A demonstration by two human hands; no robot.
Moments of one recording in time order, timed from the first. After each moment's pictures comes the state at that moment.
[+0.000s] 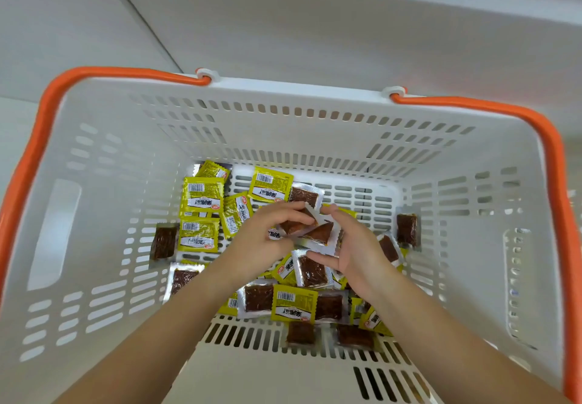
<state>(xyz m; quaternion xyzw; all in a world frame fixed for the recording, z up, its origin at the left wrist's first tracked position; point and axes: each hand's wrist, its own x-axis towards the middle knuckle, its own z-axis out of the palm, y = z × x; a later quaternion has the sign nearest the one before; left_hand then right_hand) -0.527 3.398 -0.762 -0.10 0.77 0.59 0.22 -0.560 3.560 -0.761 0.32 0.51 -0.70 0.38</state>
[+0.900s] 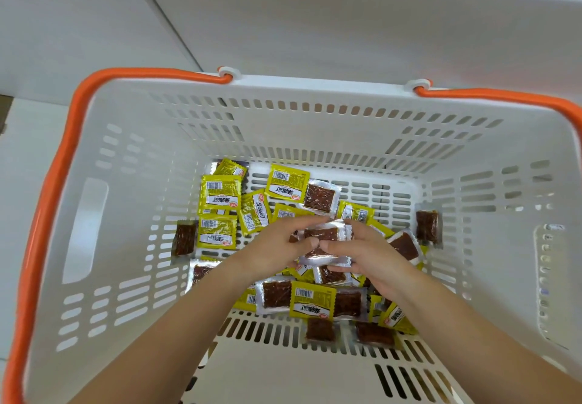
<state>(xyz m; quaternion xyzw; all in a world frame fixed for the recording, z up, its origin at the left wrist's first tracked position) -0.526 3.391 -0.767 -0.10 0.73 0.57 0.35 -0.555 3.563 -0.768 0.21 0.60 -0.60 0.50</state>
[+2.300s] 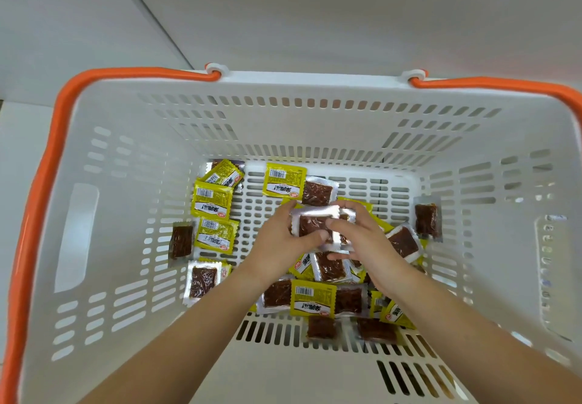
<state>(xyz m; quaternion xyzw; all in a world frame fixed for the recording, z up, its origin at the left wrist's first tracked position) -0.520 3.409 -0.774 -0.27 0.74 0.56 0.27 -0.557 3.556 -0.763 0.21 0.64 -0.62 0.41</state>
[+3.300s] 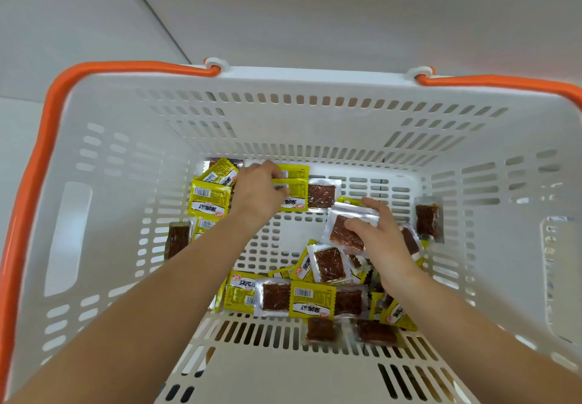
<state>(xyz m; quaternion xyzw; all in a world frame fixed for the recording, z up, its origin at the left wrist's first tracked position) -0.584 3.370 -0.811 -0.21 0.91 0.30 0.18 -0.557 3.567 -0.773 0.28 0.67 -0.61 0.32</state>
